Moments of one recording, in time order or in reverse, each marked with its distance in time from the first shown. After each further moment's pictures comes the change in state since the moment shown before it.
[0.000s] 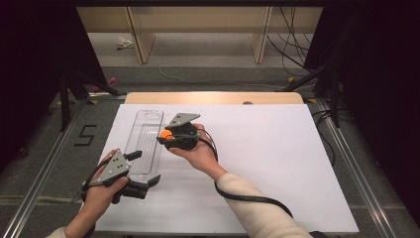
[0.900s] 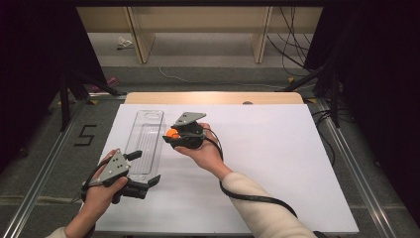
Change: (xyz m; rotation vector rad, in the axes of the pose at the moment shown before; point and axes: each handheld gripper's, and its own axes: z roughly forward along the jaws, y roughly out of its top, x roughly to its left) left arm 0.000 0.000 0.000 -0.003 -0.001 -0.001; right arm -0.010 -0.006 -0.009 0.011 -0.024 0.008
